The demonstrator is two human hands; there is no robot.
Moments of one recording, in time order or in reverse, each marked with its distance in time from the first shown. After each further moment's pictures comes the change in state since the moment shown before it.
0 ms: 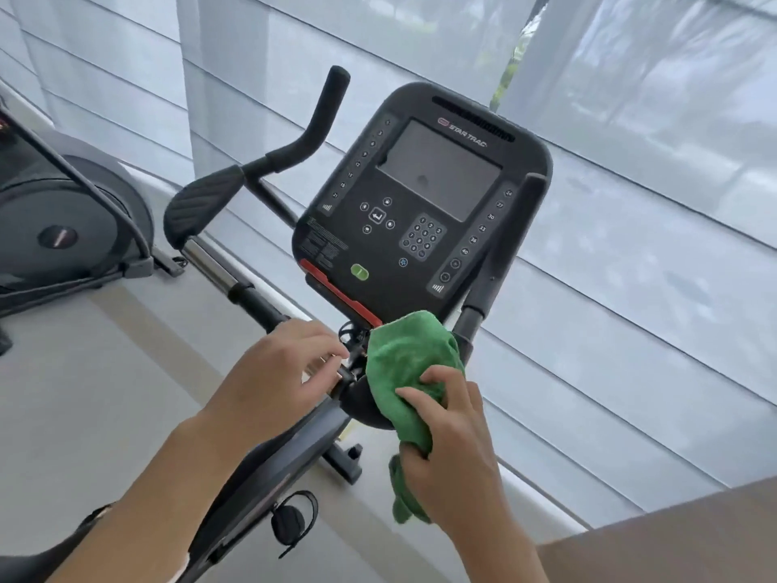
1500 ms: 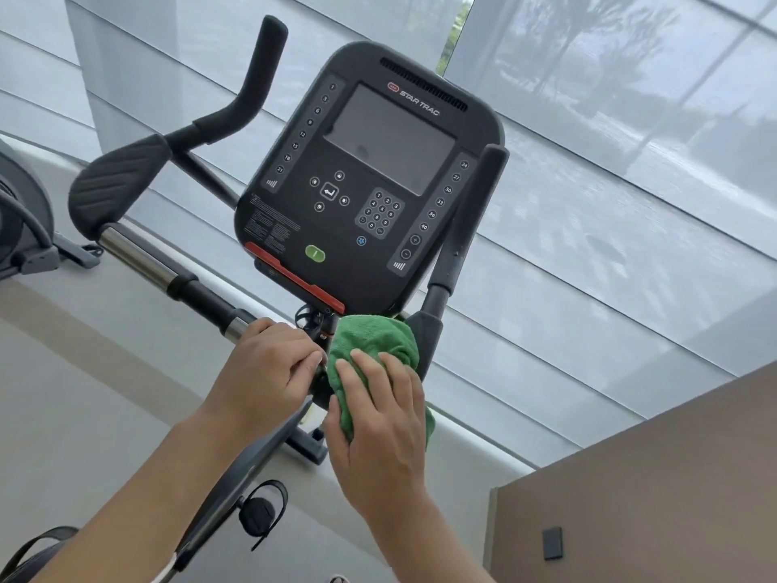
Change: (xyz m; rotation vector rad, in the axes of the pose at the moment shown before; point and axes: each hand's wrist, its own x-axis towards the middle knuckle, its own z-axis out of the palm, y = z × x) left_hand 0.011 -0.023 0.038 0.004 -0.083 0.038; right_hand 0.002 -0.034 0.064 -0.220 0.255 -0.075
